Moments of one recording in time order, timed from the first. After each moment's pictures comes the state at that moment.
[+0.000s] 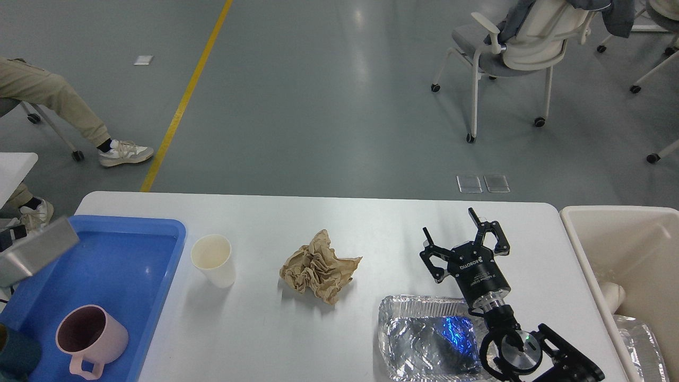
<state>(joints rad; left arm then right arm) -0.35 1.02 -0.83 -0.86 1.70 -0.31 -0.57 0.25 -0.02 1.11 0.81 0.11 0.63 0.20</state>
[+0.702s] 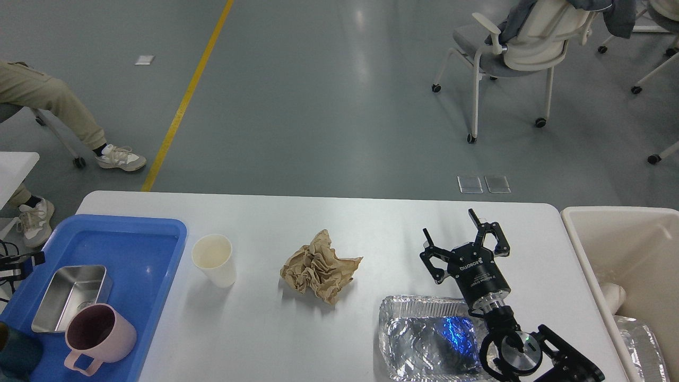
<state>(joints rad) -0.37 0.94 -0.74 -0.79 1.70 -0.23 -0.57 0.25 -0.02 1.11 0.81 0.11 0.63 0.21</state>
